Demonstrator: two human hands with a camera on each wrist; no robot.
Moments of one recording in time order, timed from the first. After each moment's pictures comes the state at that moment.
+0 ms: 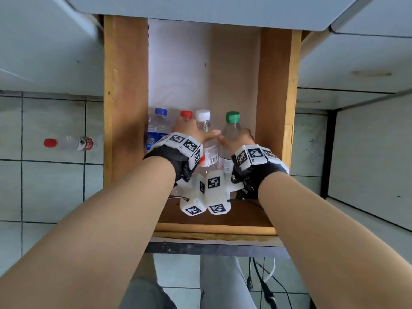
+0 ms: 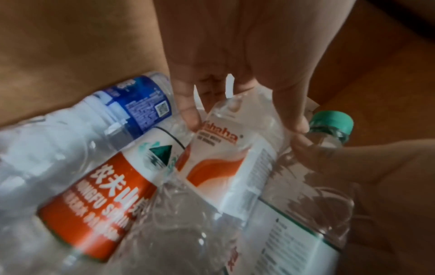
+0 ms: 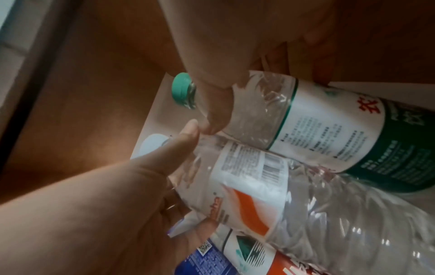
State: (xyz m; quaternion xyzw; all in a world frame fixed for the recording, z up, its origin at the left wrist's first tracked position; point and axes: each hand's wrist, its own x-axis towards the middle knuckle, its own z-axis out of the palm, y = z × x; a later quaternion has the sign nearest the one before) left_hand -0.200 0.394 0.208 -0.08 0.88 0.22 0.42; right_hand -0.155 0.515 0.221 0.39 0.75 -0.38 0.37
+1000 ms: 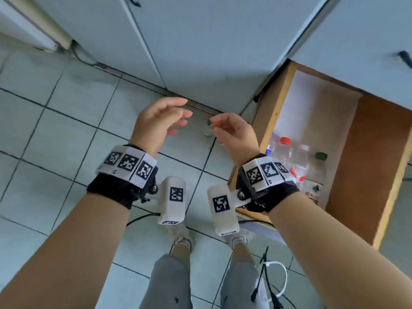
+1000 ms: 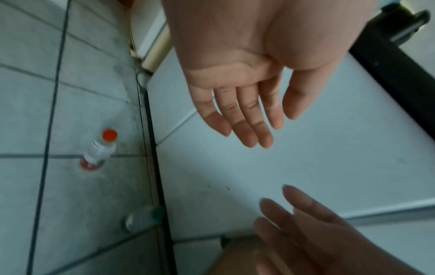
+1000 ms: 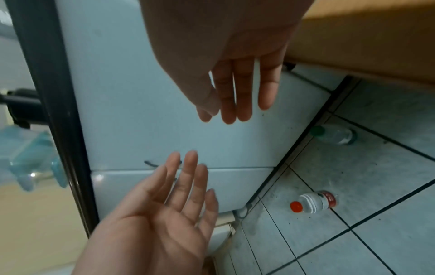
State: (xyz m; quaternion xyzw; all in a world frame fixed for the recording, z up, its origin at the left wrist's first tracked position) left_hand -0.158 0.048 0.366 -0.25 0.71 0.64 0.12; right_hand -0.173 0.209 0.333 0.08 0.78 -0.58 0.23
